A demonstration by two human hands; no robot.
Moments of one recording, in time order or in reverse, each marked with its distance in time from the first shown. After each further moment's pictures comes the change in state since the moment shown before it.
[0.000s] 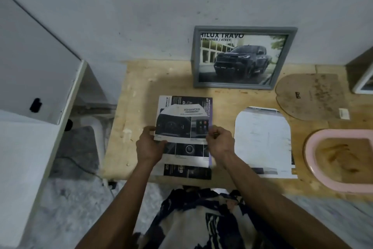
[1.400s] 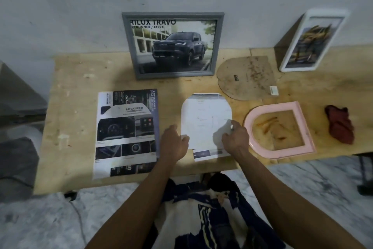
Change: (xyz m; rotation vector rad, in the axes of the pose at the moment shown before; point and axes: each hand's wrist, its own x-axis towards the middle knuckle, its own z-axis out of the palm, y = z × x) left_hand -0.083 0.094 0.155 0.156 -0.418 0.178; right_hand 0.004 0.095 -0.154 -0.253 0.230 0.192
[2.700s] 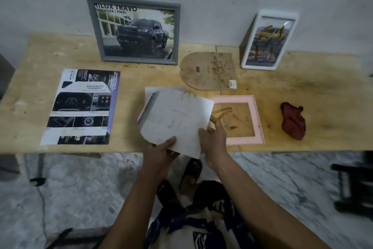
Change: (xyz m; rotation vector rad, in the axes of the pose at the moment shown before) left_hand -0.124 0.066 0.134 -1.410 0.009 -0.278; right_hand -0.029 0.098 -0.088 0.758 -0.134 0.018
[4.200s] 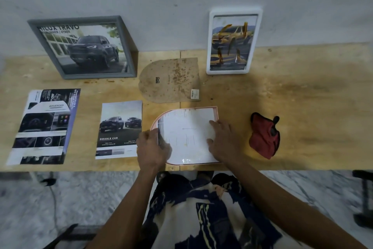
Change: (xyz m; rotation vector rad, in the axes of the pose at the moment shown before) left_hand 0.058 -0.085 0.156 1.596 0.346 0.436; right_hand 0.177 -0.009 -0.203 -1.151 -0.220 -0.494
